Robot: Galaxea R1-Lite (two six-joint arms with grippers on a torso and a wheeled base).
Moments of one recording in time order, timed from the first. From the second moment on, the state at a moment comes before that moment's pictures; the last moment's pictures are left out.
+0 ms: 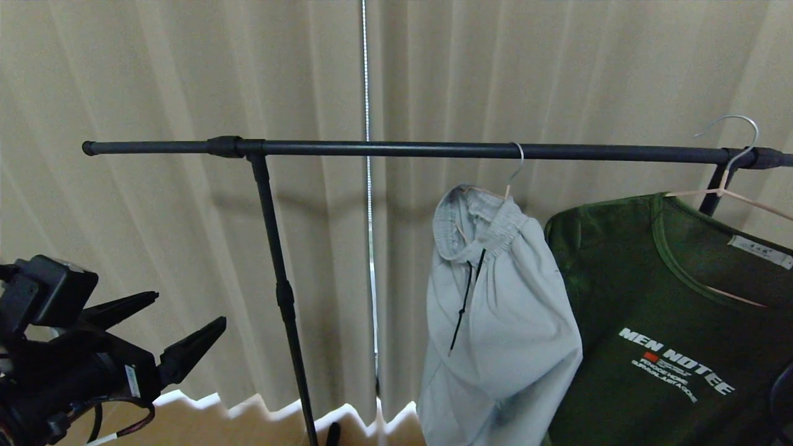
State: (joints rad) left arm -0.16 1.21 -0.21 -0.78 -0.12 0.17; right arm -0.10 1.21 -0.74 -0.21 -0.38 -0.51
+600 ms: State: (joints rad) left arm -0.15 1.19 -0.21 -0.78 -0.12 0.17; right arm -0.05 1.39 -0.83 -0.21 -0.49 -0.50
